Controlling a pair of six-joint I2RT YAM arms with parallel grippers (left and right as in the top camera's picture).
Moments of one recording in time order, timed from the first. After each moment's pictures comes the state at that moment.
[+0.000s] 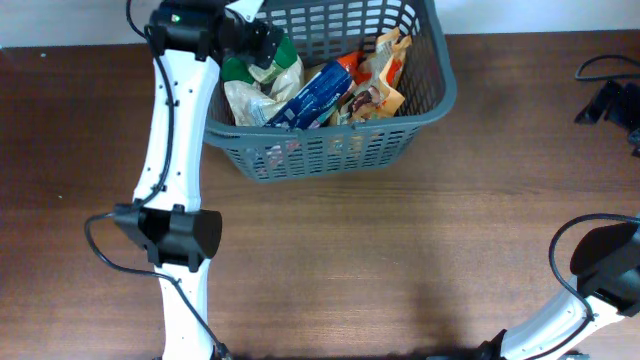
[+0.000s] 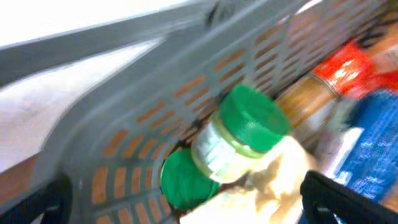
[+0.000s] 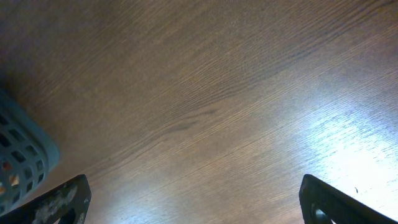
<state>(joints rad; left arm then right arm) -0.20 2.29 2.69 -1.23 -0.03 0.31 -0.54 2.03 2.27 -1.60 -0.13 0.07</state>
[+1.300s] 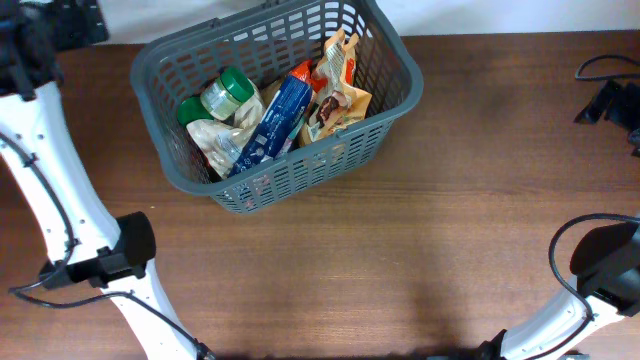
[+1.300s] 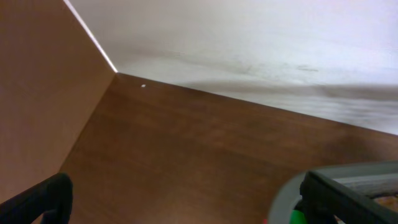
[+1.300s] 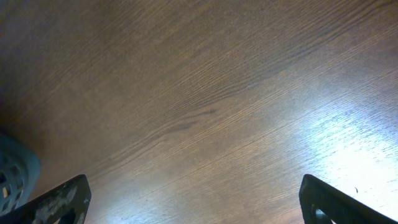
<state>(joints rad) 0.24 2.21 3.03 -1.46 -0.10 0.01 -0.54 2.03 2.27 -1.60 -0.13 0.07</state>
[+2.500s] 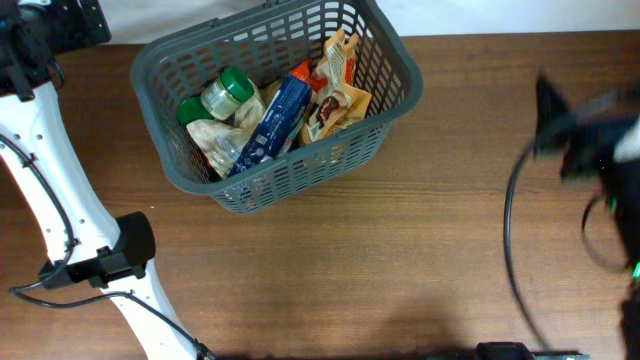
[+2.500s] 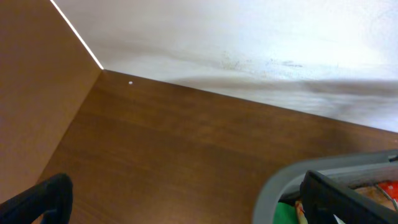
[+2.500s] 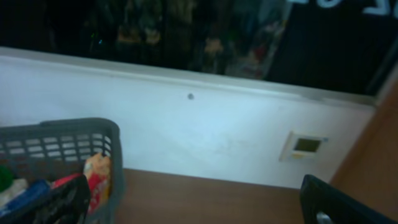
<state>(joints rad) 0.25 2.21 3.03 -1.48 -0.05 0.01 -0.04 0.88 1.47 -0.66 -0.04 -0.14</state>
